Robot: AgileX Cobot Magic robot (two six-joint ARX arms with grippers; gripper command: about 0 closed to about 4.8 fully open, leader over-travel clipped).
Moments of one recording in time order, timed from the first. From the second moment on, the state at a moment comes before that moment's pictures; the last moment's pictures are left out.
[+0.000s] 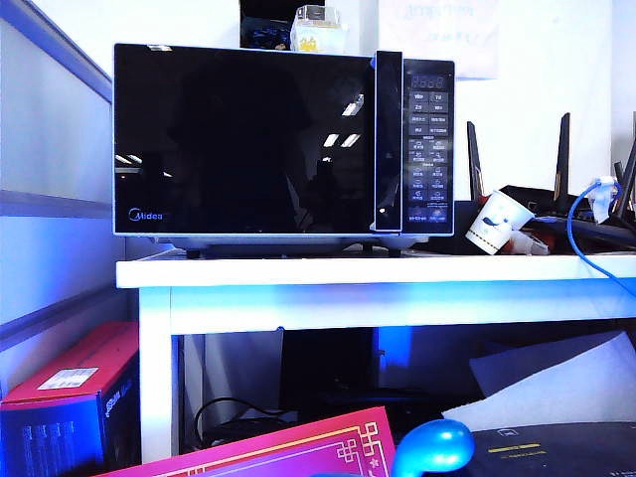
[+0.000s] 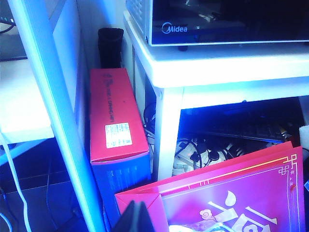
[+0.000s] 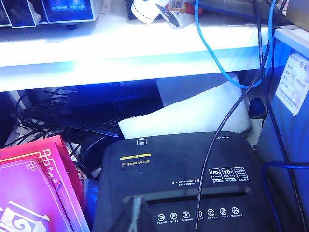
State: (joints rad) left arm -0.02 0.00 0.01 -0.15 0.09 0.01; right arm 0.04 0.01 0.01 -0.18 0.02 0.05
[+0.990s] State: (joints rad) left arm -0.02 0.31 0.63 -0.07 -0.03 -0.05; right arm 0.05 0.07 0.38 -0.05 0.00 0.05
